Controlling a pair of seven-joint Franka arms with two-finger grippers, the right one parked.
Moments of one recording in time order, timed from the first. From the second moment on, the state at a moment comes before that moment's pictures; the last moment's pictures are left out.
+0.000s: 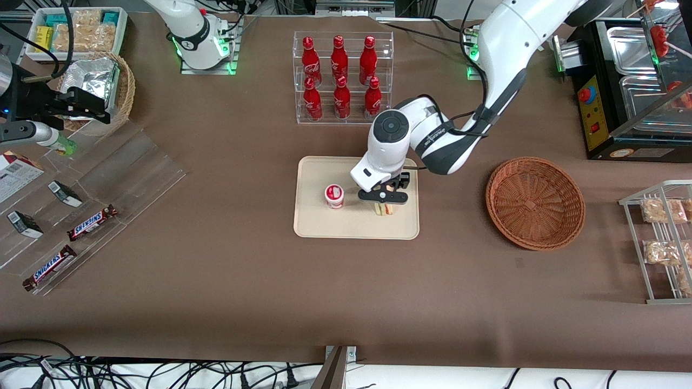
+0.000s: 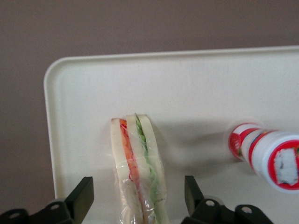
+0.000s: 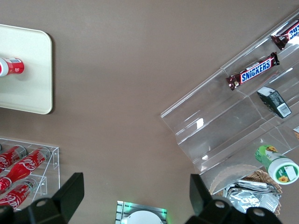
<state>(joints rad) -0.19 0.66 -0.57 -1.63 0.46 2.19 -0.92</state>
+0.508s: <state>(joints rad) -0.06 0.40 -0.57 -1.49 0.45 1.84 -1.03</state>
